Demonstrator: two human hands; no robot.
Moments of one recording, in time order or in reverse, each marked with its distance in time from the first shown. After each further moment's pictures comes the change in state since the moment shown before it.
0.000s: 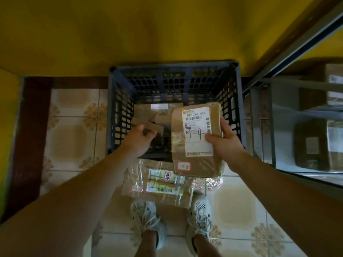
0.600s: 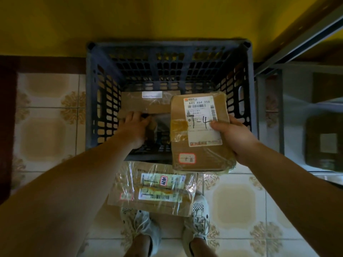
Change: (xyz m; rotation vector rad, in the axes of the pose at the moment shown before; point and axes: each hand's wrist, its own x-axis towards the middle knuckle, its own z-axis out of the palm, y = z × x) left_hand 0.103 -0.057 0.045 0.848 -0.068 0.236; right_hand 0.047 0.007 -0.002 0.024 -0.037 0.147
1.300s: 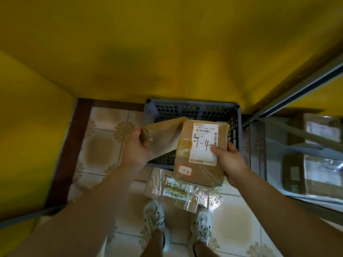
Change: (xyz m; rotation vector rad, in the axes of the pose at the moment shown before) left_hand -0.226 -0.004 -0.185 -1.064 0.517 -0.321; right_hand -0.176 -0.077 0.041 0.055 0.061 -0.095
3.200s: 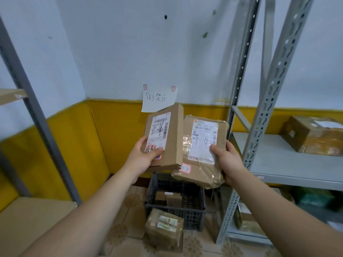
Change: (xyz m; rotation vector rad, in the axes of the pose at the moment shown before) left_hand -0.547 0.190 -0.231 -0.515 0.071 0.390; right_hand -0.583 0.002 -0.157 0.169 -0.129 -0.802
